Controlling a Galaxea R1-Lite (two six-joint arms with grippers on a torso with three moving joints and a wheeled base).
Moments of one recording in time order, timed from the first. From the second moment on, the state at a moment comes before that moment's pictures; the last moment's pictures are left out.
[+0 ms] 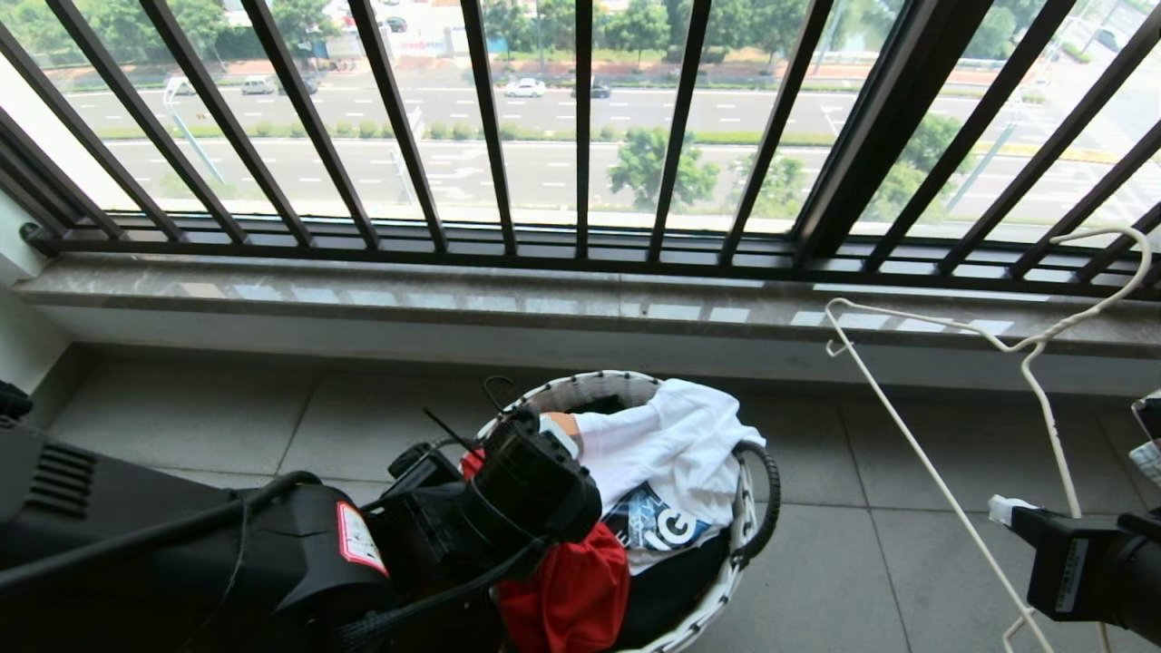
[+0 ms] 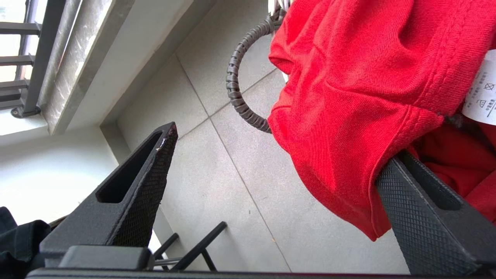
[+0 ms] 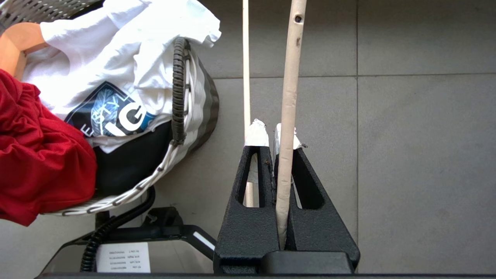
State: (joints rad) left arm -0.92 1.76 -0.90 -0.05 0.92 0.19; right arm 0.59 1.06 -0.54 0.00 -0.55 0.40
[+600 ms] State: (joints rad) left arm -0.95 1.80 -0.91 -0.15 0.91 0.18; right arm 0.59 1.06 -0.54 0.00 -0.55 0.40
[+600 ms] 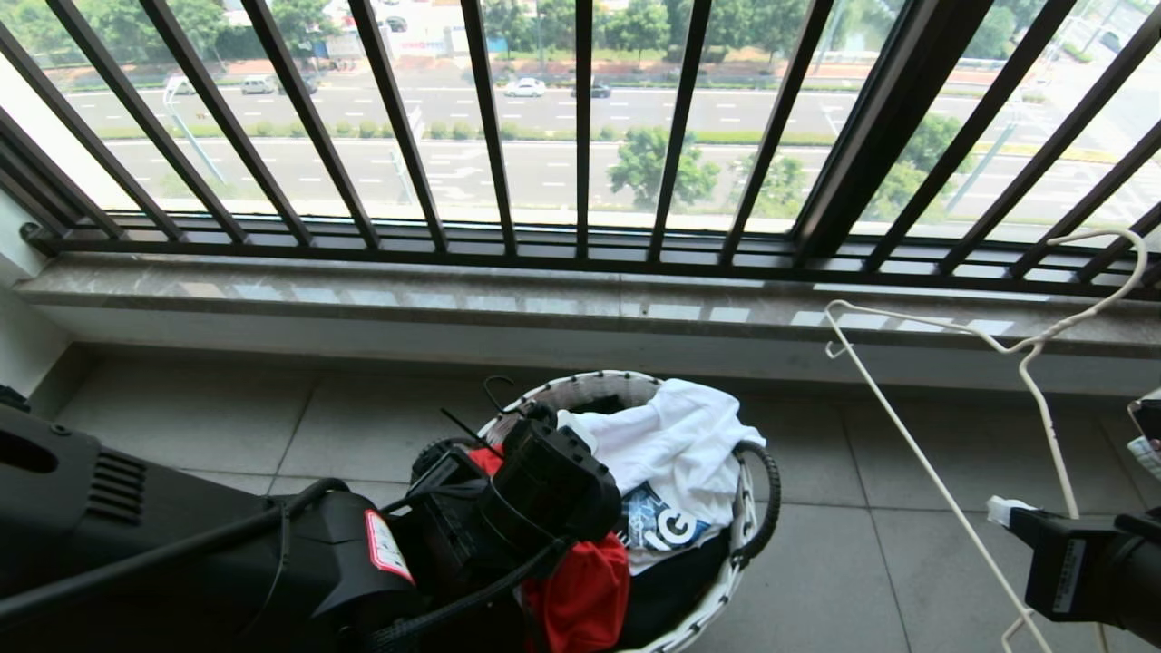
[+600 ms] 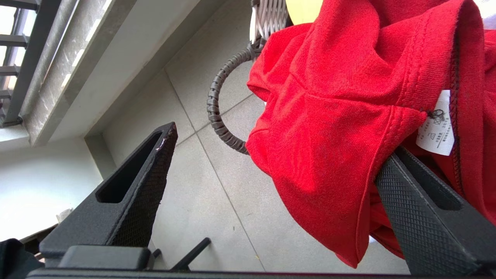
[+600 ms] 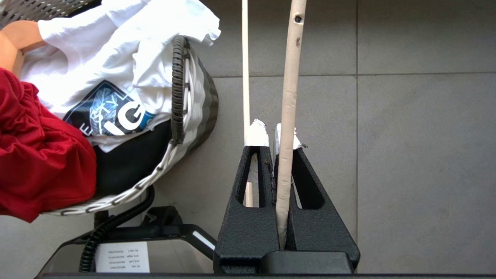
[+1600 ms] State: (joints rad) left arm -0.96 1.85 -0.87 -0.23 0.84 0.21; right arm 0.59 1.07 -0.54 0.00 -0.55 0.40
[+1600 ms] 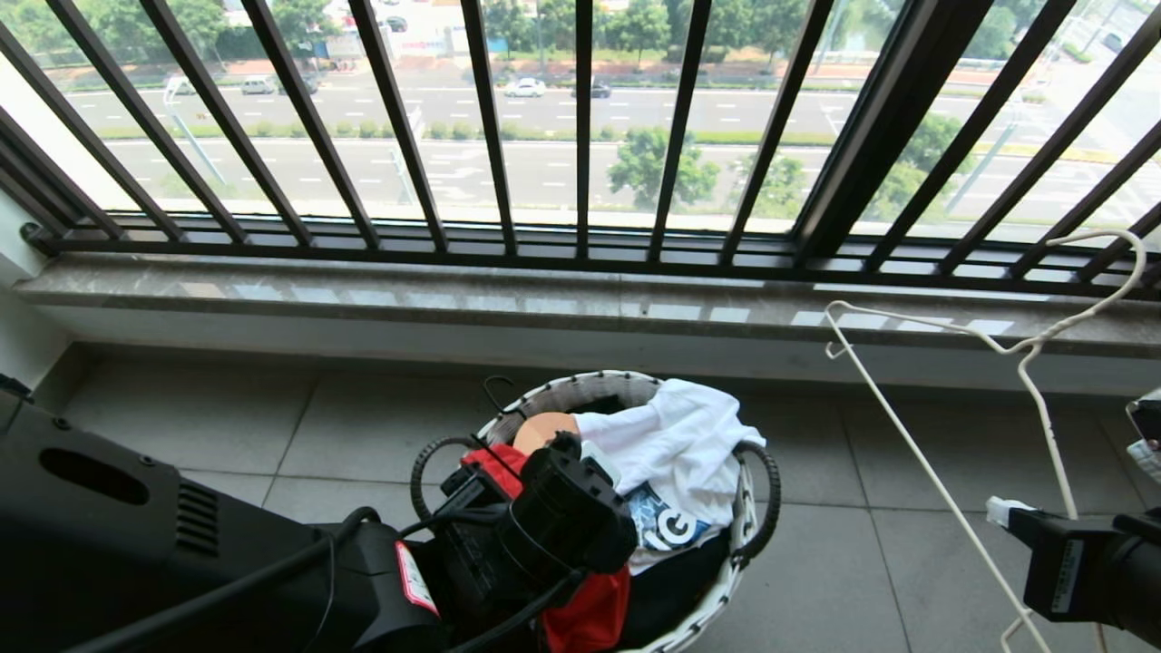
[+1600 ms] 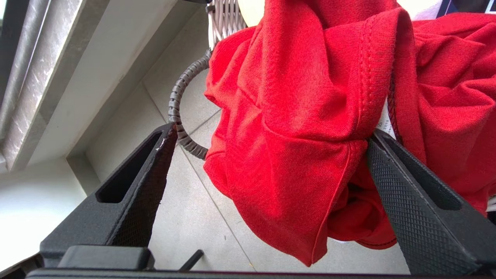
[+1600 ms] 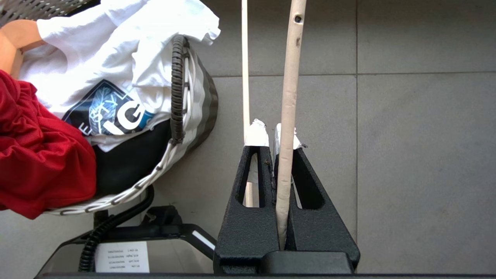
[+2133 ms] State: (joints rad) left arm -0.93 1.76 -0.89 -0.22 0.85 0.22; right arm 0.59 1.07 -0.54 0.00 -0.55 0.40
